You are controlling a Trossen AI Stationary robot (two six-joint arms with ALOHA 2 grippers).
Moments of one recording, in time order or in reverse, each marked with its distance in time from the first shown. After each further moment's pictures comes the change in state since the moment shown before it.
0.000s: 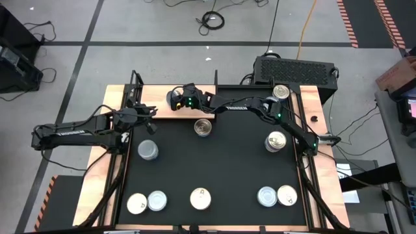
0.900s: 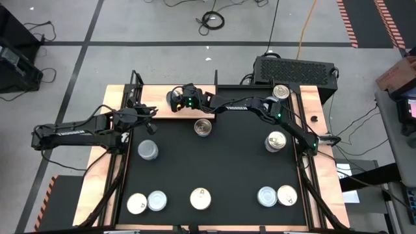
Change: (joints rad) left arm 0.000 0.000 0.000 0.000 0.009 0.000; right arm 0.000 0.000 0.000 -0.002 -0.002 -0.106
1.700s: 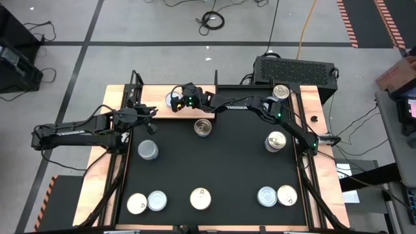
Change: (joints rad) left arm 0.000 0.000 0.000 0.000 0.000 0.000; right arm -0.006 0.000 0.000 0.007 0.007 -0.060
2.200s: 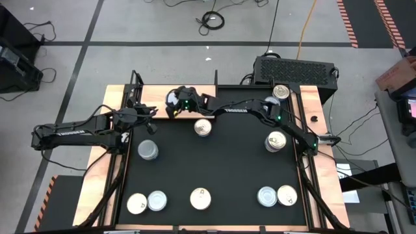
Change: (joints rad) left arm 0.000 0.000 0.000 0.006 0.000 -0.001; right arm 0.059 -0.002 0.090 -0.061 -0.039 -0.164
